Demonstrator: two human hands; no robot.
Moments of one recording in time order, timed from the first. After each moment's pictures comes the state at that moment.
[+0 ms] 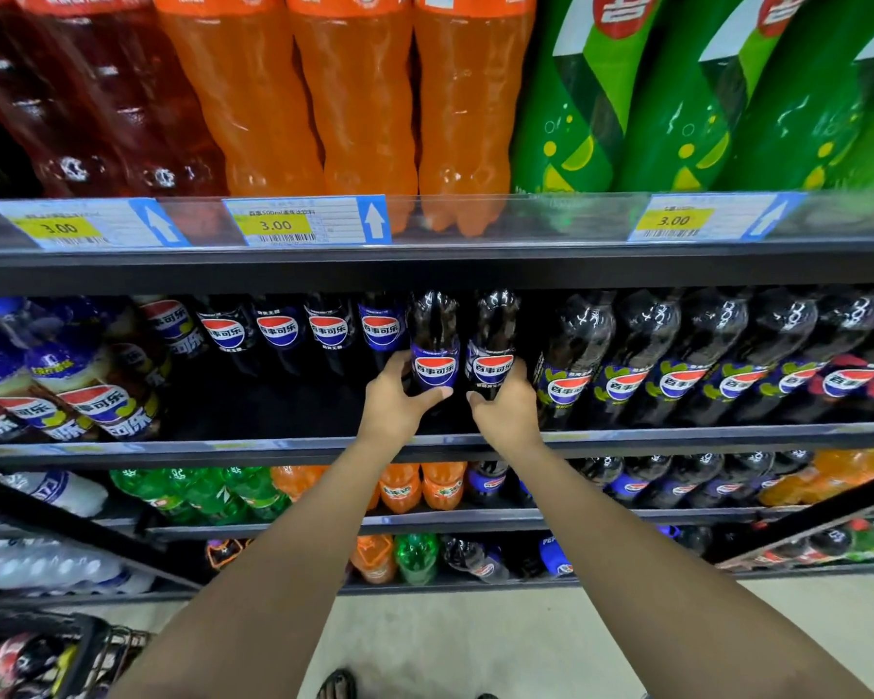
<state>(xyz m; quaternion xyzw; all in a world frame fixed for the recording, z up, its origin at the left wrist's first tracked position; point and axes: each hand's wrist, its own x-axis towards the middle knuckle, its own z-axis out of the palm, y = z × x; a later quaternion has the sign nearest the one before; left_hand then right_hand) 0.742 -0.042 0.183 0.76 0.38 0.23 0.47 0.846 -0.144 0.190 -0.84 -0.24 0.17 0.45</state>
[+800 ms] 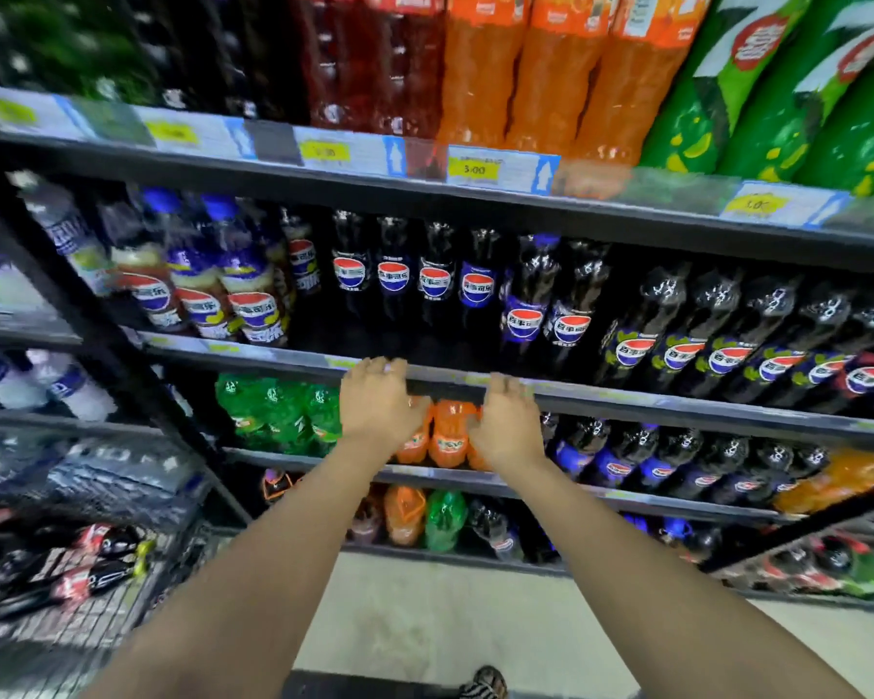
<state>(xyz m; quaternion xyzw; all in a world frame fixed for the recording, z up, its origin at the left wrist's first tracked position) 0.565 -0.064 0.207 0.88 0.44 0.13 0.09 0.684 -0.170 0.213 -0.89 -0.43 0.07 0.14</state>
